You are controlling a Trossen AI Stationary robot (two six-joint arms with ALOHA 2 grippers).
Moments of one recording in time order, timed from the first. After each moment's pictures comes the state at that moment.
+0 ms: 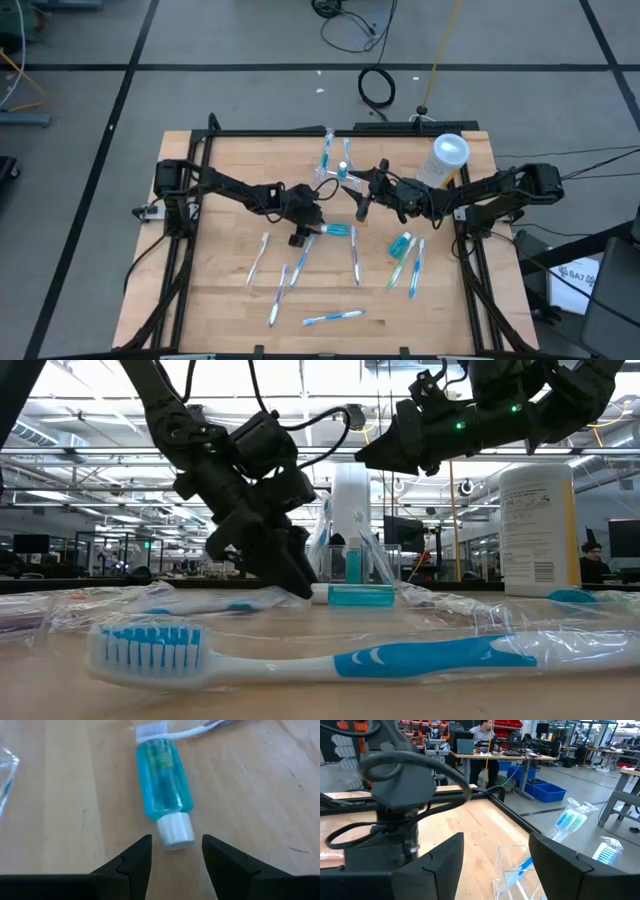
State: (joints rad) left arm 0.12 1.87 0.87 0.21 0.27 0.35; right arm -0.06 1.40 0.53 0.81 0.39 -0.04
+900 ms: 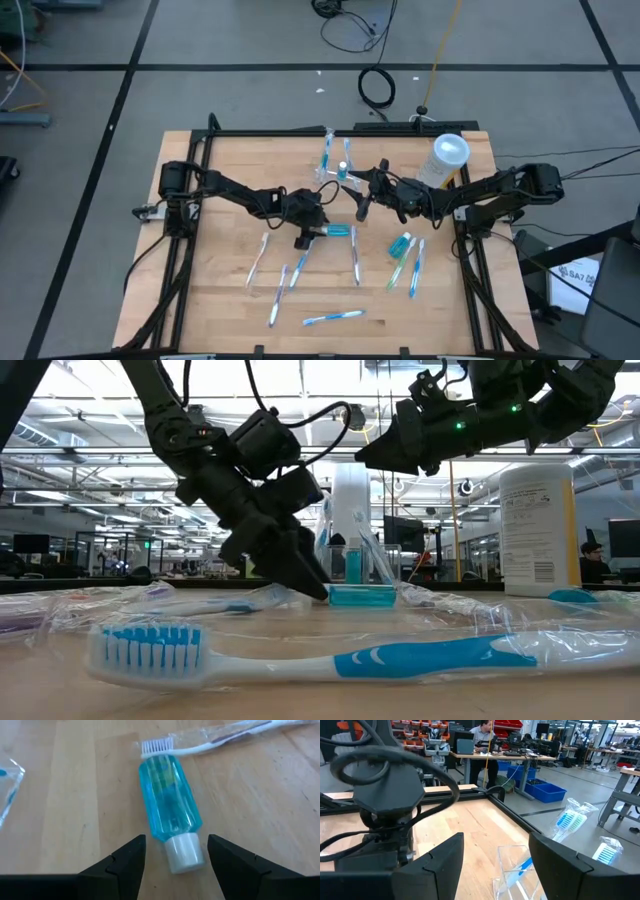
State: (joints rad) left arm 0.09 1.91 0.87 0.33 0.21 0.29; right arm -0.06 1.40 0.53 0.81 0.39 -0.04
